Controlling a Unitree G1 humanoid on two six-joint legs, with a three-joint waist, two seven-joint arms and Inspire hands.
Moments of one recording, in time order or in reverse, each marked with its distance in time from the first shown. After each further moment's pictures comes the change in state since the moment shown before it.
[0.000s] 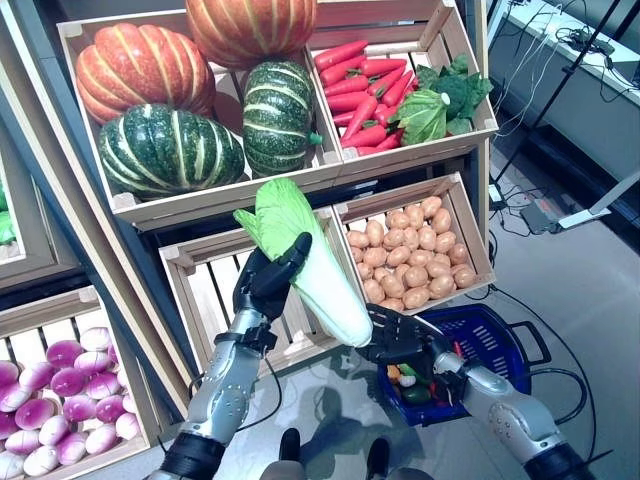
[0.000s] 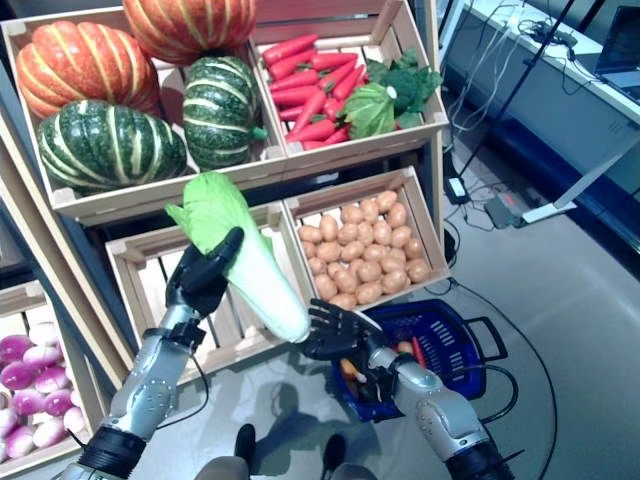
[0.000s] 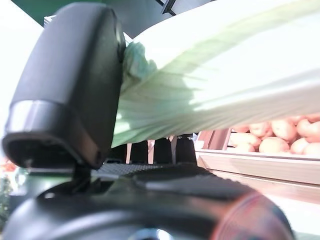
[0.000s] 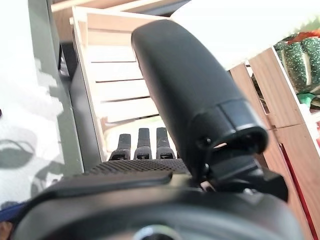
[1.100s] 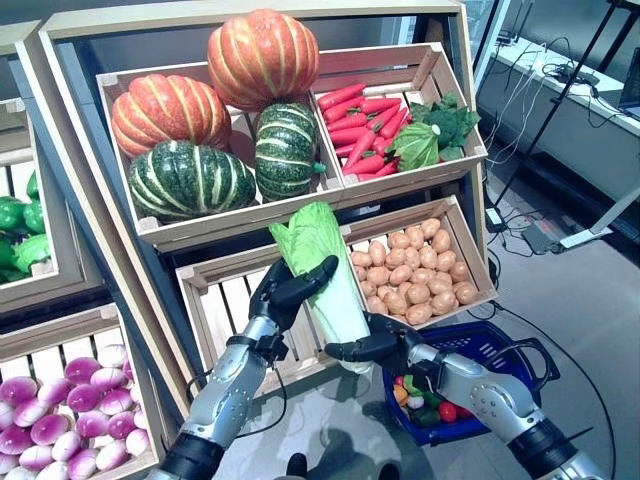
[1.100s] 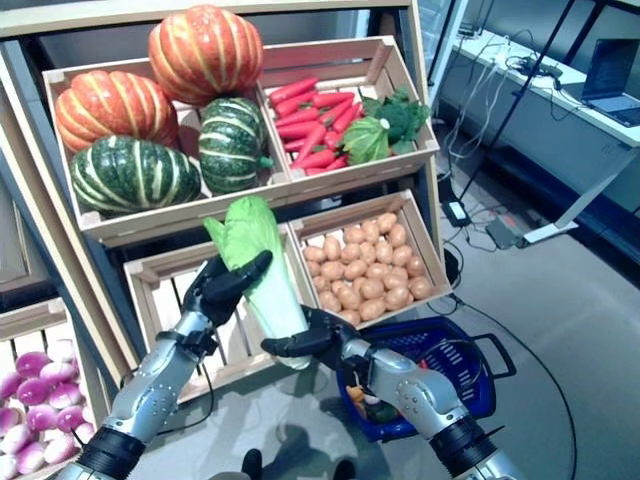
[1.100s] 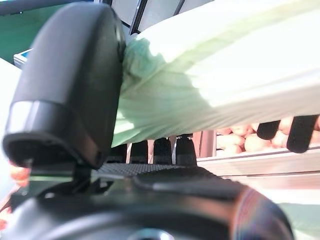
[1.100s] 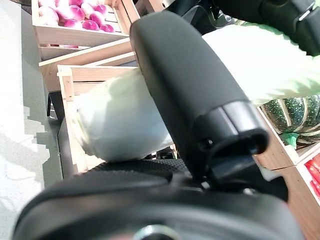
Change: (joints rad) left arm -0.003 0.030 -0.063 0.005 0.116 0.102 0.000; right arm -0.125 0.019 0.106 -0.003 0.192 0.069 -0.058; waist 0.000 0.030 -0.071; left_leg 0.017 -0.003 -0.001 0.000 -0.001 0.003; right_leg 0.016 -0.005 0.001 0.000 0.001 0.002
